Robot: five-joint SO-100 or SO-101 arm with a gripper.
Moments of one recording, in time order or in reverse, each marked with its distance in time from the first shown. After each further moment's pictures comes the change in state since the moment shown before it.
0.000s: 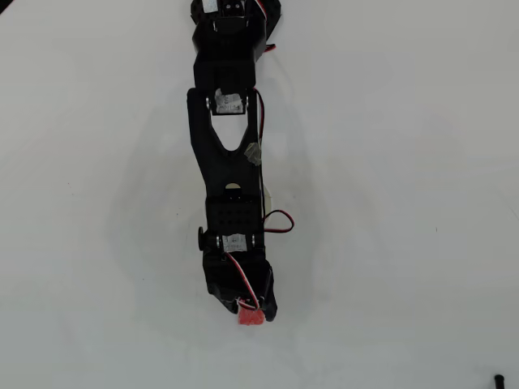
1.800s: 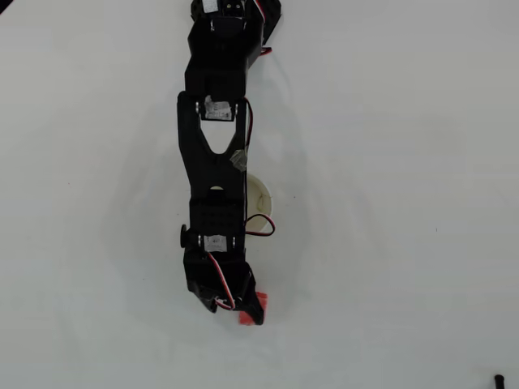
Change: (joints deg) arm 3.8 -3.1 0.0 -2.9 0.0
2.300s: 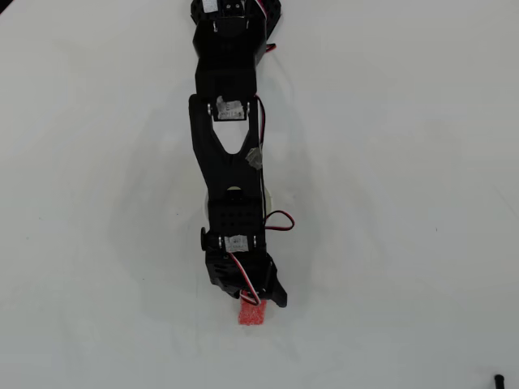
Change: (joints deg) arm -4.0 0.0 0.0 6.4 0.0
